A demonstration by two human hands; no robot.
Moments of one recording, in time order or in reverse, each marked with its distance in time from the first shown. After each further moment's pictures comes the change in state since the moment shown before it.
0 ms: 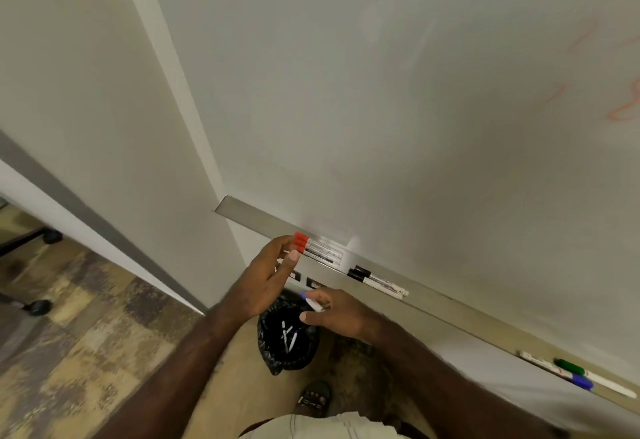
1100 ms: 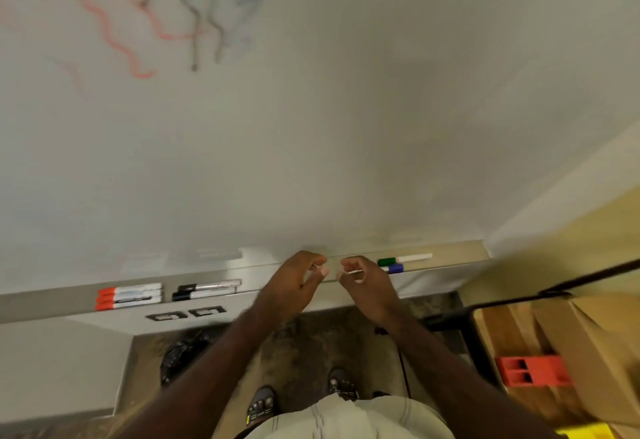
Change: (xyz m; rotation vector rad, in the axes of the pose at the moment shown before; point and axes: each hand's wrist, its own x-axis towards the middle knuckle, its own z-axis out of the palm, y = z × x) left_hand 0.036 0.127 0.349 0.222 -0.490 0.328; right_hand -0.216 0.256 -0.135 0.376 0.916 0.194
